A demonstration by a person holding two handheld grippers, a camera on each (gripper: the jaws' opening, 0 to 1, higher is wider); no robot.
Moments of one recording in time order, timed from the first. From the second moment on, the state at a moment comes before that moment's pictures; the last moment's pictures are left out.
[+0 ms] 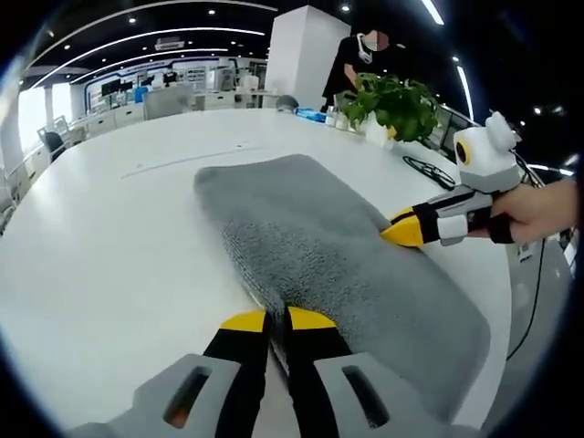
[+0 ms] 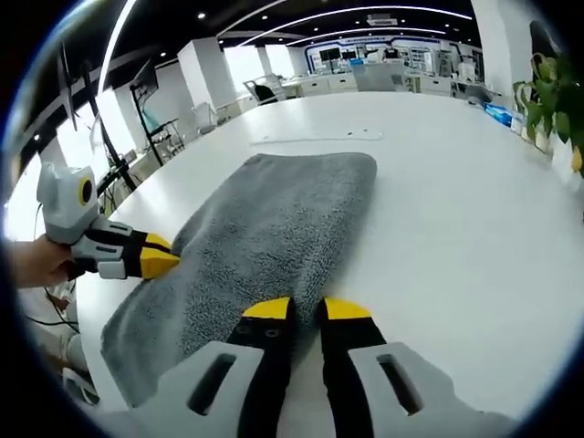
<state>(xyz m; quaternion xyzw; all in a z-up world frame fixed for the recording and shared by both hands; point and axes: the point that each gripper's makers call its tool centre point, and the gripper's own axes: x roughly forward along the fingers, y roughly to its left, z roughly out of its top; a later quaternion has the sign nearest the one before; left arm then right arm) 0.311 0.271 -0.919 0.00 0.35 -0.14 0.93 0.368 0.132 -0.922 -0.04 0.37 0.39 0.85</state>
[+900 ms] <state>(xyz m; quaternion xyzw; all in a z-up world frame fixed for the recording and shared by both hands) 0.303 0.239 -0.870 0.08 0.32 -0.25 0.91 0.349 0.137 -0.877 -0.09 0.33 0.46 0.82</state>
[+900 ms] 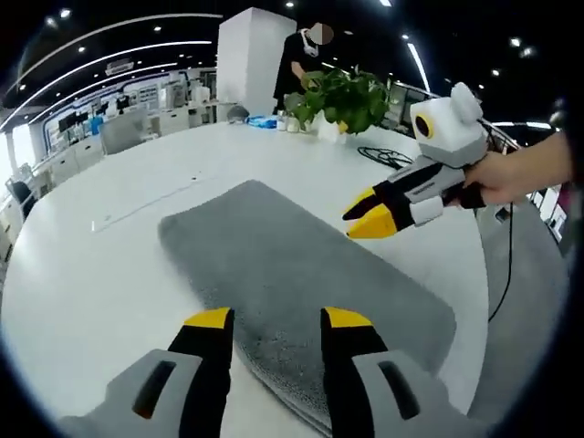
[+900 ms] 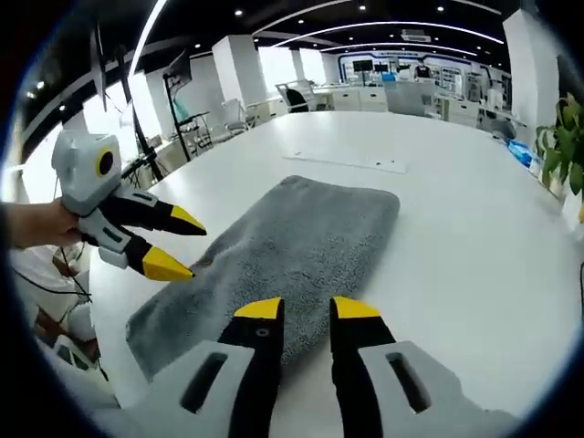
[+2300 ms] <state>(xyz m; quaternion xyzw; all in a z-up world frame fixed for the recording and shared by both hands) 0.196 0.190 -0.889 0.24 0.34 -0.37 0.83 0.219 0.146 -0.879 -0.21 0.32 0.60 0.71</state>
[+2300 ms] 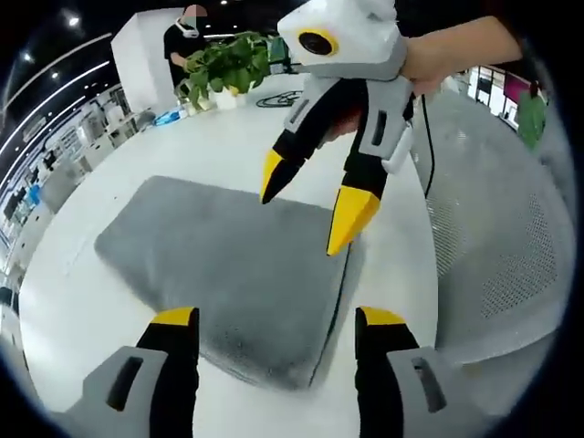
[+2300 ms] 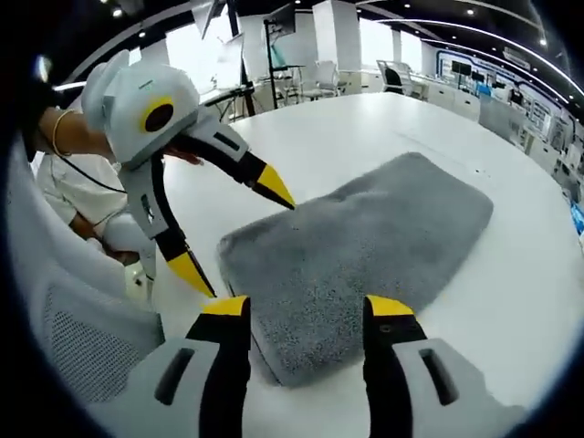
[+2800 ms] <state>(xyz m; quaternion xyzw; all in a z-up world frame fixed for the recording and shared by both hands) 0.183 0.178 -0.893 0.25 0.33 -0.40 0.82 0.190 0.143 -0.899 -0.26 0.31 0.62 0.67</state>
